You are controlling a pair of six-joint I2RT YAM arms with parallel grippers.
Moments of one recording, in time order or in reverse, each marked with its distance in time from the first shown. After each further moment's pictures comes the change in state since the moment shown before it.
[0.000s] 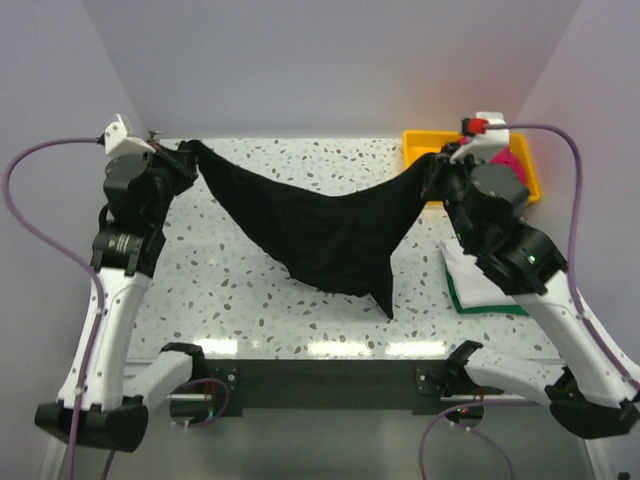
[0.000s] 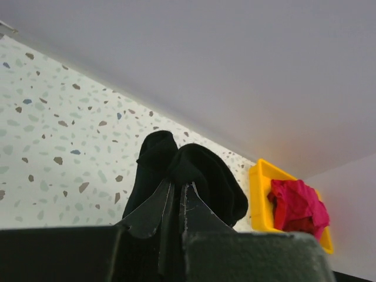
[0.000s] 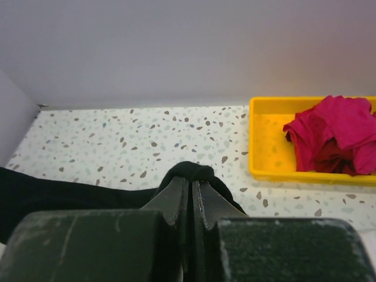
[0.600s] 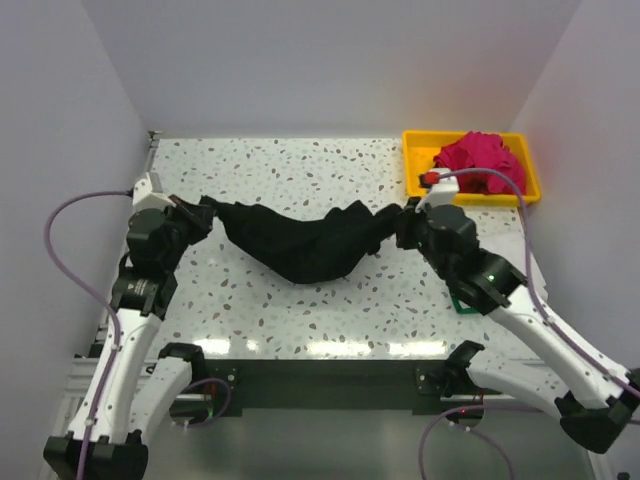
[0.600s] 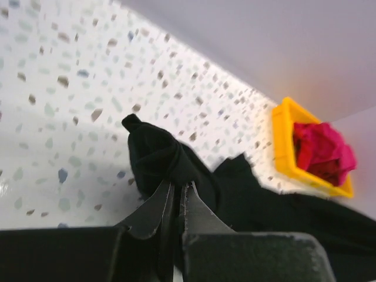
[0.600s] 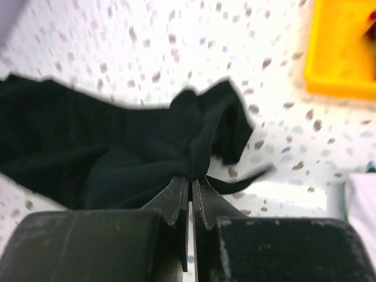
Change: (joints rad) left arm 0.000 -0.124 -0.483 0.120 0.115 -0.009; right arm 0.011 0.000 -0.471 0.087 -0.226 0.158
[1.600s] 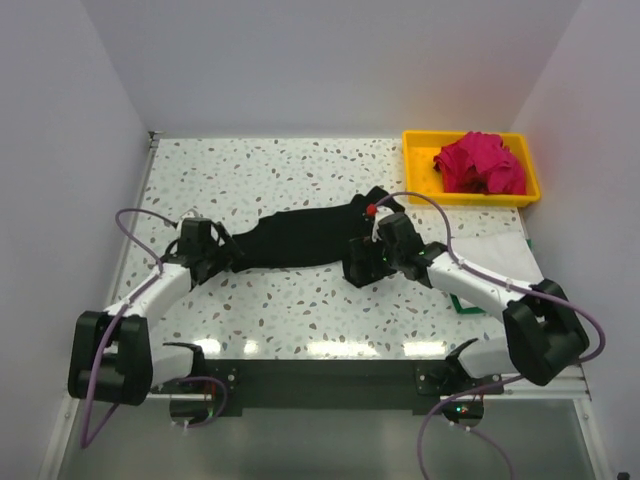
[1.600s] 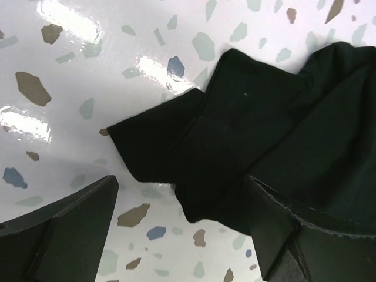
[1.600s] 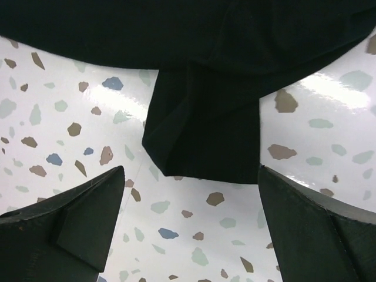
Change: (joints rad) left arm -0.002 0.410 -0.159 0.009 -0.093 -0.039; right arm -0.135 0.377 -0.202 0.170 -0.415 -0.082
